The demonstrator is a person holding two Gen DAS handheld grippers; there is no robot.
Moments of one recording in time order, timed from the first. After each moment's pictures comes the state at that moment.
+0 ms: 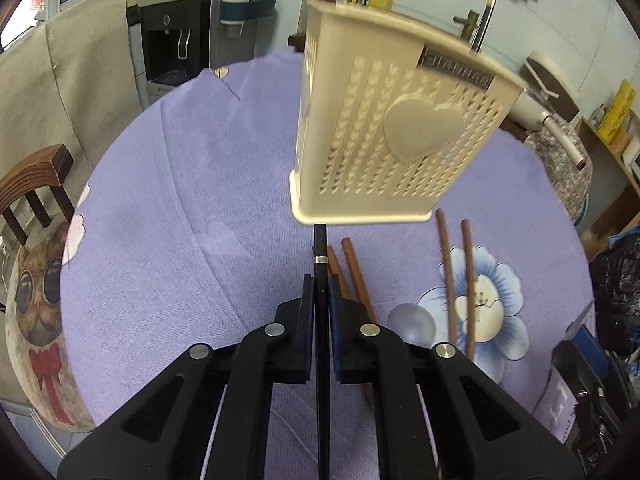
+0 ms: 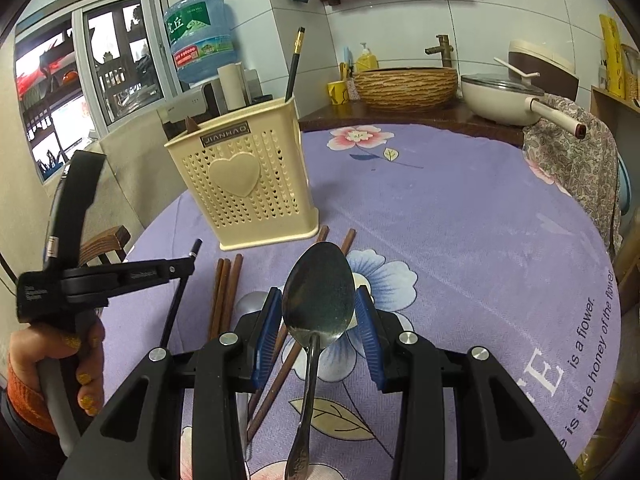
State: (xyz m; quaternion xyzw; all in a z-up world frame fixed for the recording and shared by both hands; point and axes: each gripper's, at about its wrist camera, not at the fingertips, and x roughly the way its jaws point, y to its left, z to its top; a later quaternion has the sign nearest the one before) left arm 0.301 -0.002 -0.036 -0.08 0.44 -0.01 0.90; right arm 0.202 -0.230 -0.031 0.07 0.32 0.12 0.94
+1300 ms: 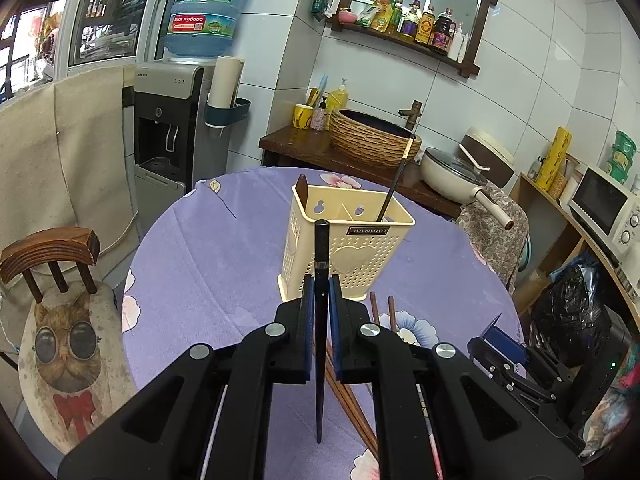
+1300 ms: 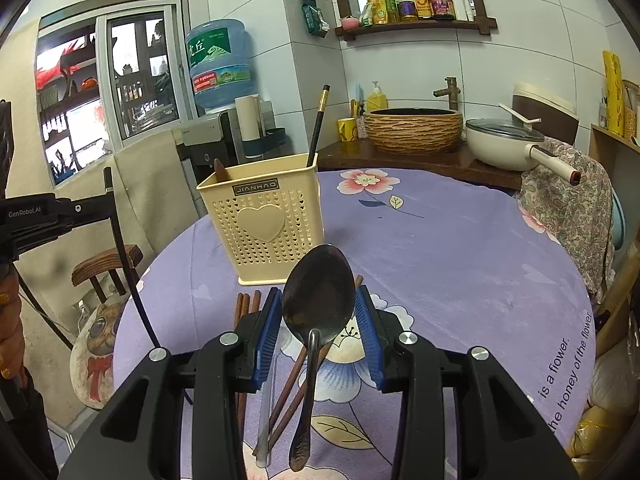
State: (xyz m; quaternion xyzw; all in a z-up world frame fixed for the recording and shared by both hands) left arm 0.216 0.031 0.092 -0.10 0.29 -0.08 0.95; right arm 0.185 -0.224 0.009 0.04 0.27 0.13 0.95
